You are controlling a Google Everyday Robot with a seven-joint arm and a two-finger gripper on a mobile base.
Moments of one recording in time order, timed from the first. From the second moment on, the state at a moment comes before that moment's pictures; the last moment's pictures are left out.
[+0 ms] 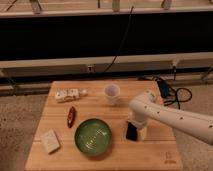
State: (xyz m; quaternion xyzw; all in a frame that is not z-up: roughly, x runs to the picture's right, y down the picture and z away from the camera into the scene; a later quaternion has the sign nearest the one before) arm 0.177 0.243 0.826 -0.35 -0.10 -0.25 0.90
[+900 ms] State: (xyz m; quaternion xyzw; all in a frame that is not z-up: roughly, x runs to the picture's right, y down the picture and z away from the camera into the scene) arm 0.176 0.241 0.823 -0.34 -0.10 -0.25 0.90
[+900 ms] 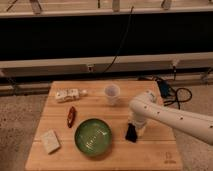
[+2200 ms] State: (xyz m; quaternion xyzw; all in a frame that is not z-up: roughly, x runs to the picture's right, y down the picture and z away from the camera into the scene) arm 0.184 0.207 0.793 -0.33 -0.10 -0.25 0.91
